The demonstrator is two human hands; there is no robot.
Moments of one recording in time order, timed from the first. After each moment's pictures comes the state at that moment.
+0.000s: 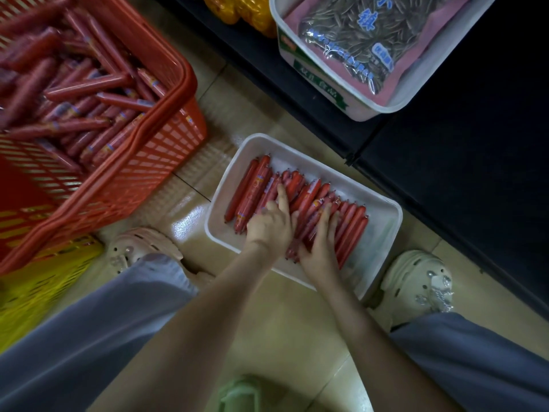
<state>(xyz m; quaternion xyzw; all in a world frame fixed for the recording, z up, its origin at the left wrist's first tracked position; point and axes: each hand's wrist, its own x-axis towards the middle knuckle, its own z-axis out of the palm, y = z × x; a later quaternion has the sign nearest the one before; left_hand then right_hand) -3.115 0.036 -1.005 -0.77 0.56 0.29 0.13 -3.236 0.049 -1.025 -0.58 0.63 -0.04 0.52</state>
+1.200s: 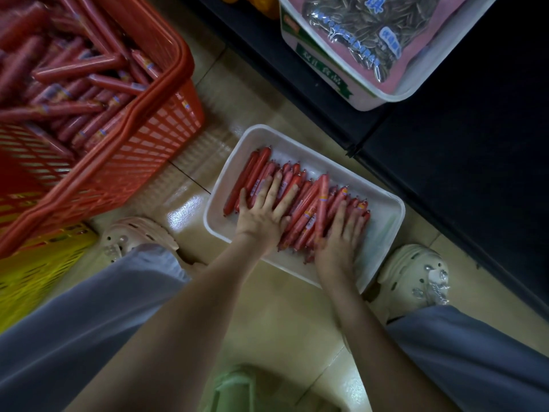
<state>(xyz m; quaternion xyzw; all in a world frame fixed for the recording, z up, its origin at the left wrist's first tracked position) -3.101 0.051 -1.027 -0.70 0.60 0.33 0.18 -3.258 0.042 -1.025 -0.66 0.67 0.06 0.32</state>
